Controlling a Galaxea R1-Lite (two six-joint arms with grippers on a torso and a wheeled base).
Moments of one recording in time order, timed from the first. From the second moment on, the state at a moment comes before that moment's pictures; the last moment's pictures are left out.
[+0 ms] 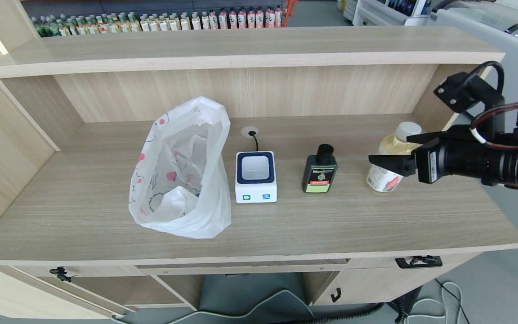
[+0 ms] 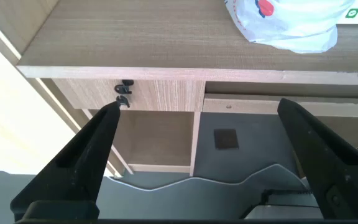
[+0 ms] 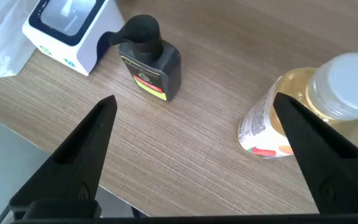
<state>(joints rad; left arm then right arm) 0.00 0.00 0.00 0.00 0.05 0.00 0.30 1.49 -1.02 -0.20 0.15 -0.25</state>
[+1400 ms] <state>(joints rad) 0.00 0.00 0.00 0.00 0.05 0.00 0.33 1.88 -1.20 -0.39 0.38 -0.06</state>
